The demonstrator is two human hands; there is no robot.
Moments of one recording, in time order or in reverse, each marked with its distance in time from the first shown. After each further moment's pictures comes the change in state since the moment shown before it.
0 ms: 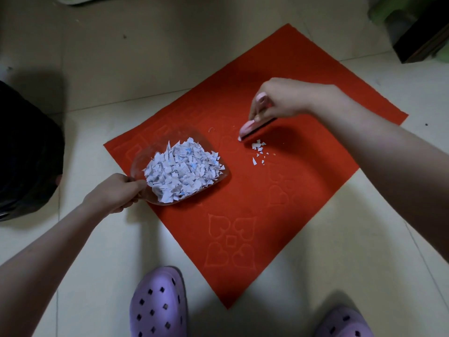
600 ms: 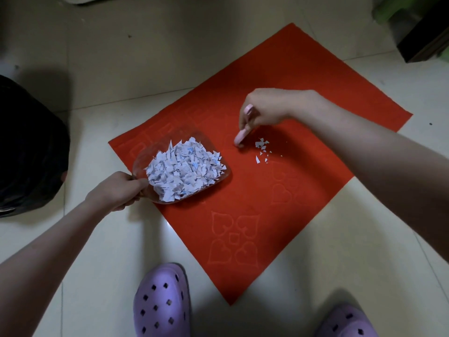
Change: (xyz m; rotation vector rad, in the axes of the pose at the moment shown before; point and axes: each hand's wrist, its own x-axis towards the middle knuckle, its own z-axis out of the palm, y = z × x) left_hand 0.002 -0.007 -0.005 0.052 0.000 -0.033; right_hand 0.022 -0.022 0.015 -0.050 -0.083 -0.050
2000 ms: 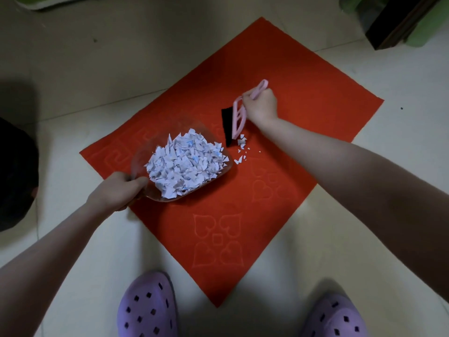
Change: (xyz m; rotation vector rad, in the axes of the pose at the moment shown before) left_hand -0.008 0.042 0.032 -0.014 0.003 0.175; right_hand 0.009 0.041 0.065 0.901 0.900 0.686
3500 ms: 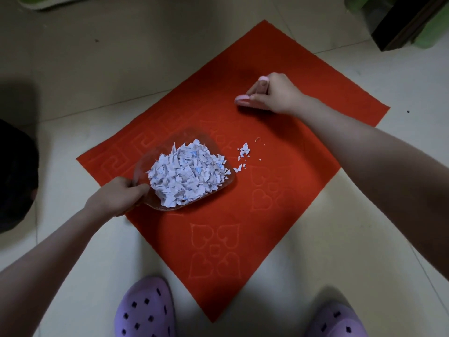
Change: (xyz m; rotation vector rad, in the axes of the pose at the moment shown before) left_hand 0.002 -0.001 -0.002 0.114 -0.064 -0.020; right_hand 0.039 -0.007 -0.054 -0.516 -0.410 -0.439
